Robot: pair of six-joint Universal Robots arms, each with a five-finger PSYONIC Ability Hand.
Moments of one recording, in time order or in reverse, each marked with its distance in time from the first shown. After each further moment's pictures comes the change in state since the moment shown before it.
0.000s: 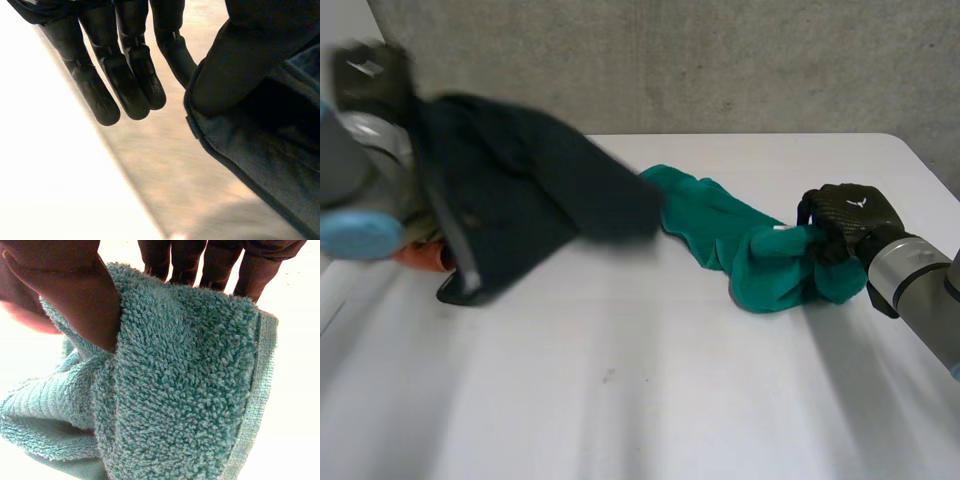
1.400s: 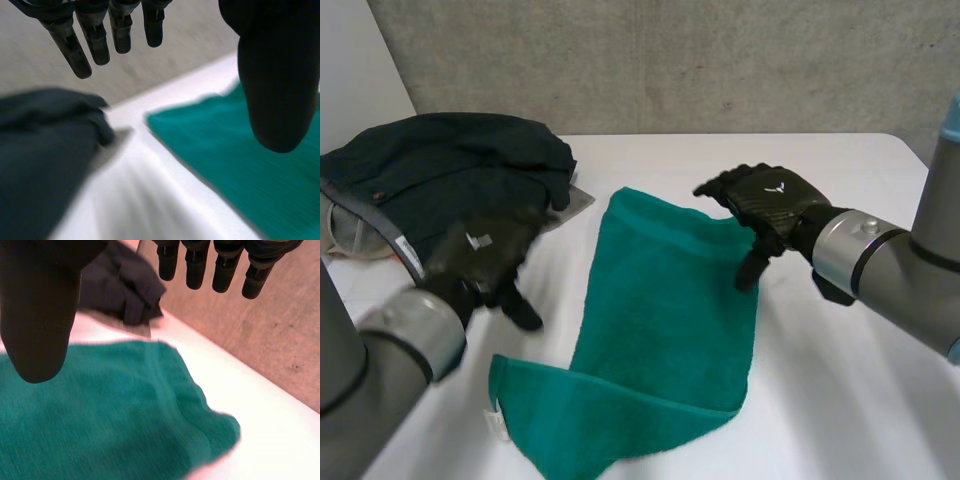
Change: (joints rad) left arm -0.305 0.522 -0.768 -0.319 0.178 -0.155; right arm 0.197 0.004 -0.273 0.377 -0.095 -0.104; left_hand -0.960 -0.992 -0.979 -0.996 -0.948; right_hand -0.820 -0.953 -0.971 -0.990 -0.910
